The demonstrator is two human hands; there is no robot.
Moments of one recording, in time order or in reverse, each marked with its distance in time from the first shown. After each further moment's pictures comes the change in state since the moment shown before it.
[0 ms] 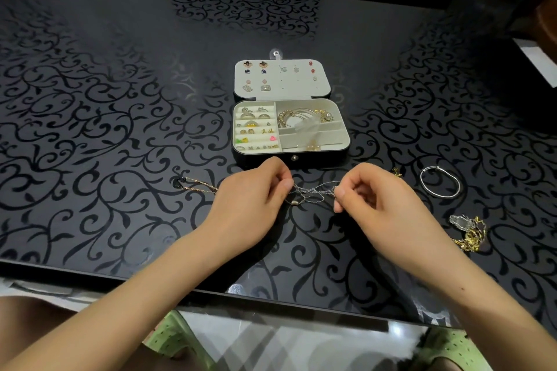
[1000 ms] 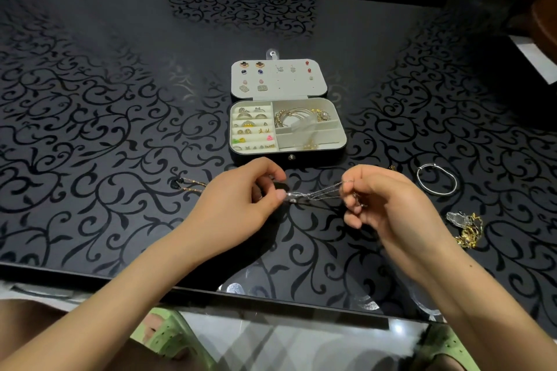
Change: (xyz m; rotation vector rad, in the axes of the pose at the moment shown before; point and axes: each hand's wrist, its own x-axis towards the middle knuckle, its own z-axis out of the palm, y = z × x) left_hand -0.004 -0.003 -0.014 -0.215 -0.074 -0.043; right_hand 0.007 0.008 0.000 0.735 -0.015 0.229
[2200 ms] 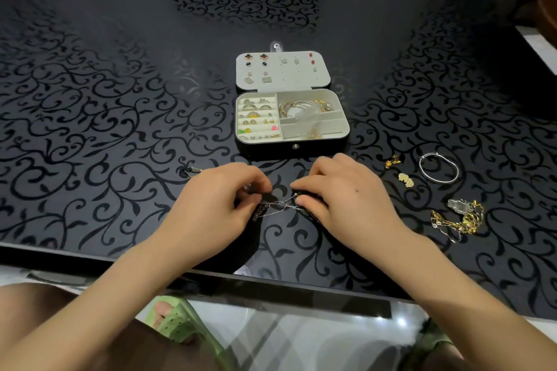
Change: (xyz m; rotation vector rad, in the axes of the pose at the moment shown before) left_hand -0.028 -0.005 -0.014 0.232 0.067 0.114; right_hand 0.012 0.024 0.021 -1.412 -0.006 -0.736
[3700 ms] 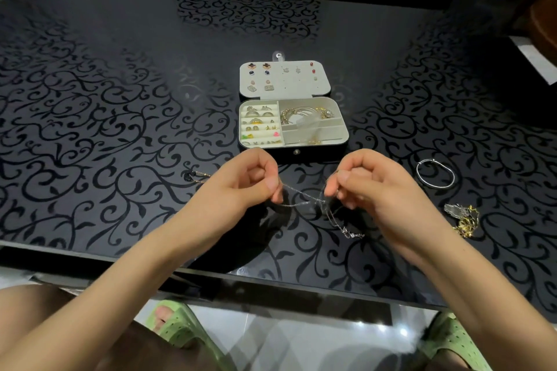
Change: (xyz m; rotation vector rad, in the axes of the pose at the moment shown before) left_hand 0.007 0.007 -0.006 -0.889 -0.164 -0.119; right_hand -0.007 0.003 -0.036 1.287 -0.036 0.525
